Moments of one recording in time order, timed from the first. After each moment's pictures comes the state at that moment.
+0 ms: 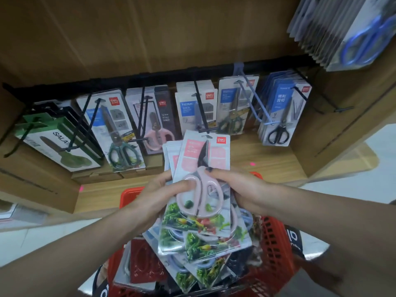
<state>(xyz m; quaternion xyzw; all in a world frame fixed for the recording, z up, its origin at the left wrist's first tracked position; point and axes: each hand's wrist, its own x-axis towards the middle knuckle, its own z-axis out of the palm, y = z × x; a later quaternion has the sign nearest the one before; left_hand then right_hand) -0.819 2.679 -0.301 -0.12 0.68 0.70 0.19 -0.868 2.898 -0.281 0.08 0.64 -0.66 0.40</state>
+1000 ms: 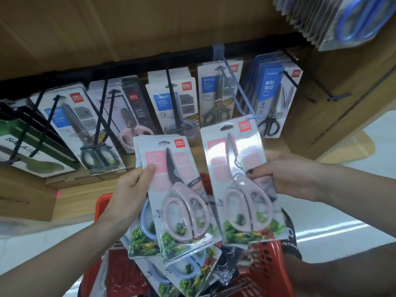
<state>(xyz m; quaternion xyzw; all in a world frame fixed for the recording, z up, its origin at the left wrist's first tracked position) -0.844 2.675 -0.336 -0.14 0.81 0.57 0.04 -0.915 3.019 -0.287 0.11 0.65 -0.63 0.42</state>
